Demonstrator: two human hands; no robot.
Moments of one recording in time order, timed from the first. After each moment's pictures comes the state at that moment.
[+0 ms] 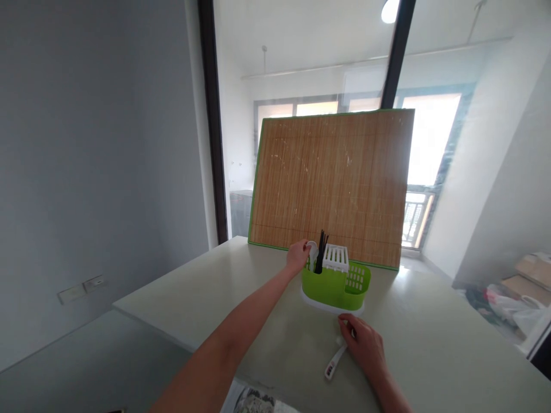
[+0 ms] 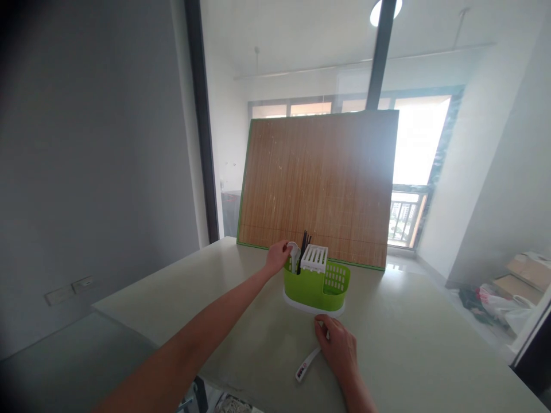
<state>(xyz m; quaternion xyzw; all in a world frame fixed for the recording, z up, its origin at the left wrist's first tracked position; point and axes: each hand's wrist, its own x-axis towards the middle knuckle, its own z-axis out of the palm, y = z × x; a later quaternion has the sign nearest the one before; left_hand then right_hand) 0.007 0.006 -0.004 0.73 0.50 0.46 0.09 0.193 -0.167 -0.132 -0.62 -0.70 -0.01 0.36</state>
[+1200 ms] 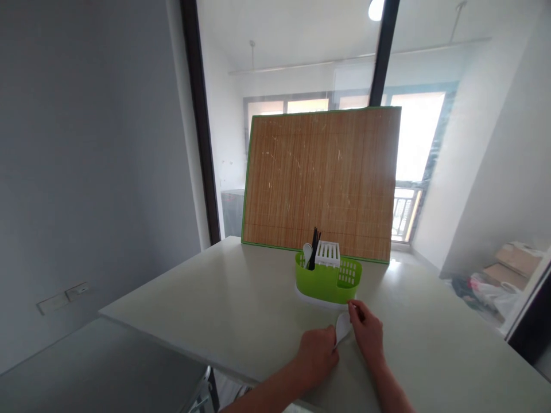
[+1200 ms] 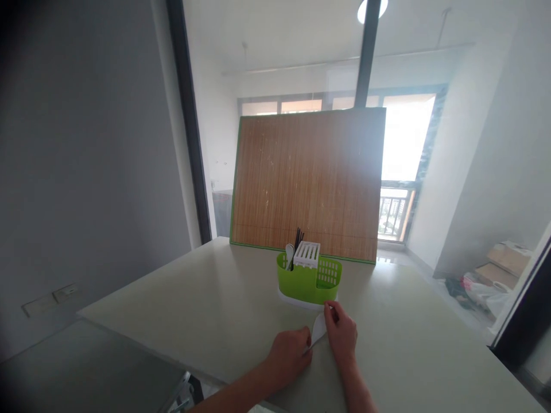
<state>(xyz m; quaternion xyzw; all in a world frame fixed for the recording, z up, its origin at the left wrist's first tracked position) 0.042 -0.176 -0.123 0.87 0.46 0.18 0.10 0.207 -0.159 -0.131 -0.63 -0.56 0.03 0.53</state>
